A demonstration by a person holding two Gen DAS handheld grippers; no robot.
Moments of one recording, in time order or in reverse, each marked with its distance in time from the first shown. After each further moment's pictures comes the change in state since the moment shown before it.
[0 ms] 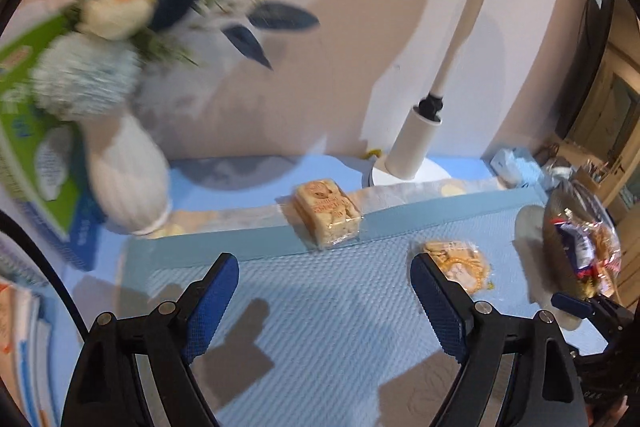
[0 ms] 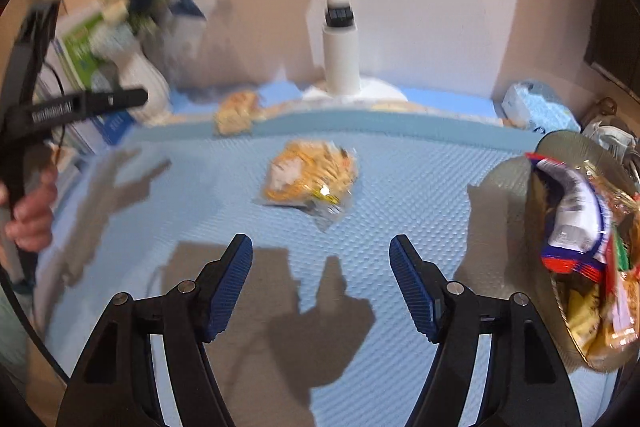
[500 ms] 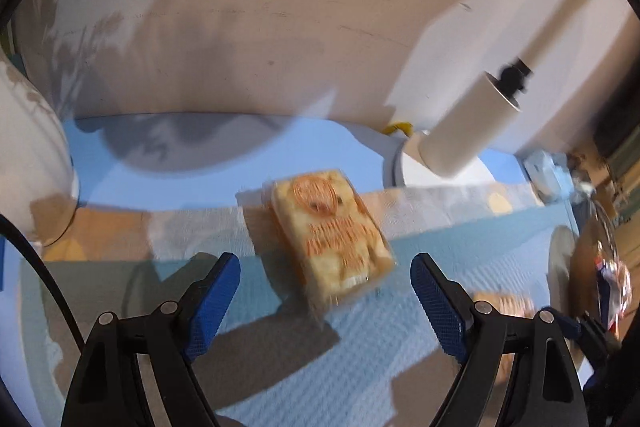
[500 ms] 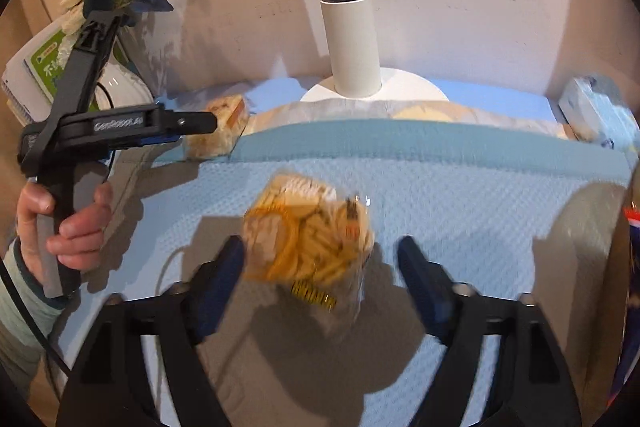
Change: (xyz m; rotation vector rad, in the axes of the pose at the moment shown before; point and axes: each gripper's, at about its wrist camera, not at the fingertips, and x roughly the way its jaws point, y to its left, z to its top) left arm 0.130 0.012 0.033 -0.141 0.169 -0.065; right arm 0.078 -0.019 0.045 0.020 0.030 0.123
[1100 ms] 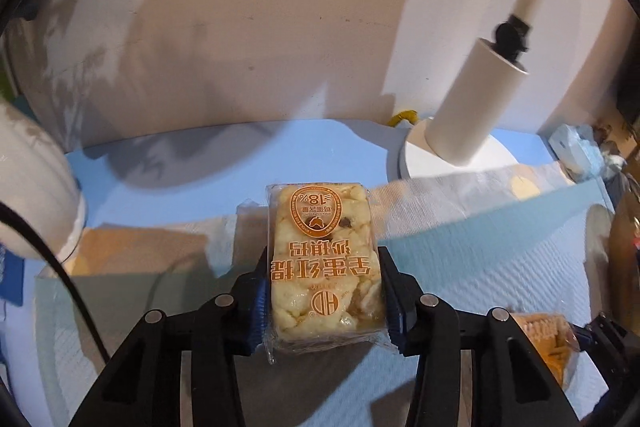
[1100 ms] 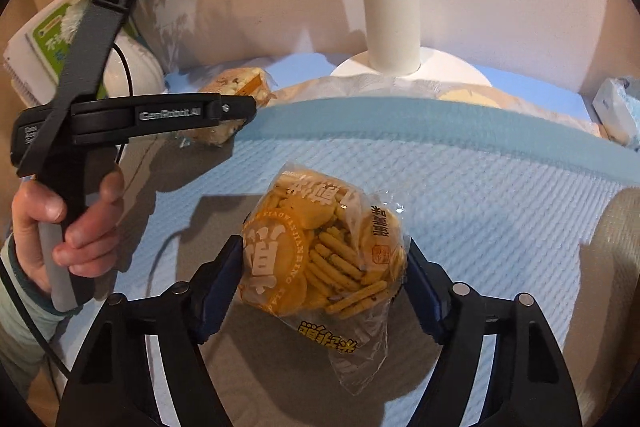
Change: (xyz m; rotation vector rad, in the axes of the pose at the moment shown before) left arm 0.001 -0.028 -0.018 0.122 -0.034 0.144; right arm 0.024 0.021 -0.007 -0.036 0.060 0.043
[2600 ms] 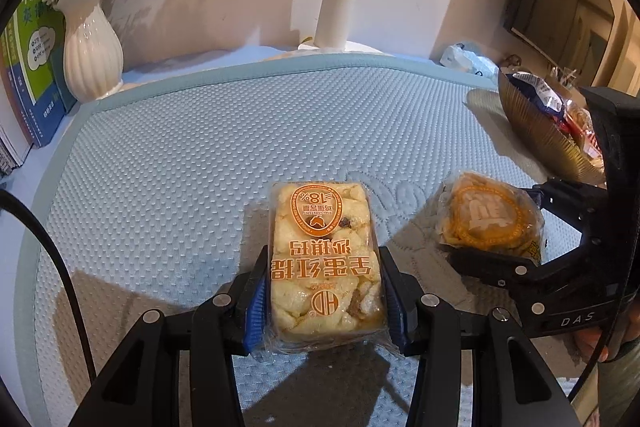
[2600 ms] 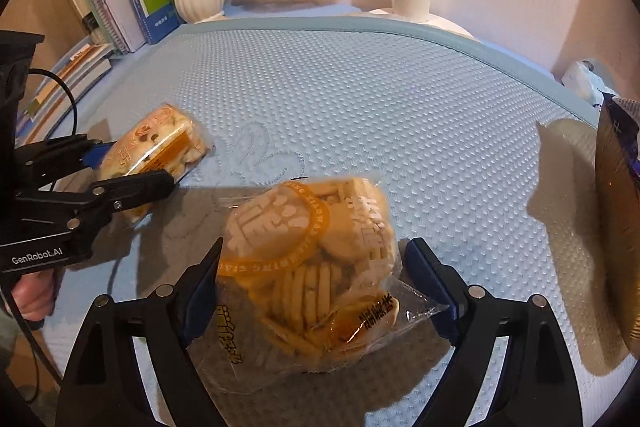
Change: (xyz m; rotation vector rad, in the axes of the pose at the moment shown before) left arm -0.119 -0.051 -0.208 0.080 -0.074 -0.104; right arm -0.065 0.025 -0.118 -0.179 0.029 -0.048
